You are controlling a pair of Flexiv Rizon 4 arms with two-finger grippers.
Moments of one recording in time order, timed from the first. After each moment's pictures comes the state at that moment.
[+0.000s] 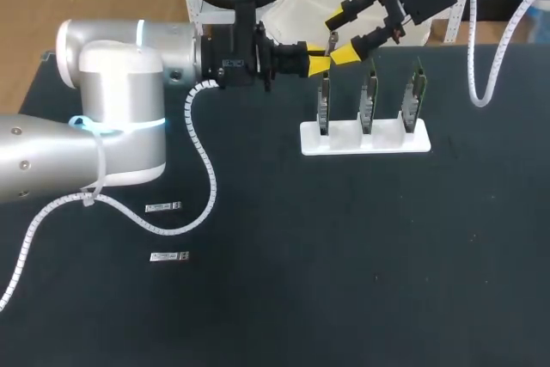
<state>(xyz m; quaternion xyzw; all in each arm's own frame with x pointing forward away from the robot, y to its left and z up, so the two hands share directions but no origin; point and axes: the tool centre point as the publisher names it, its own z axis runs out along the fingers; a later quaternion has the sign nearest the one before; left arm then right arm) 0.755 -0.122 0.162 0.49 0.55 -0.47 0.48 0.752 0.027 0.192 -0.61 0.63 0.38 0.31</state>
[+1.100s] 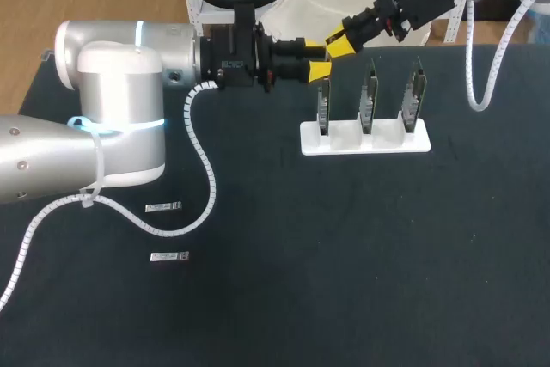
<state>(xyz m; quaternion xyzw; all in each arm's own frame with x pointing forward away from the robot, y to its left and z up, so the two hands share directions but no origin) 0.753 -0.121 0.163 0.49 0.55 -0.47 0.48 0.745 0.029 0.187 -0.61 0.63 0.38 0.30</state>
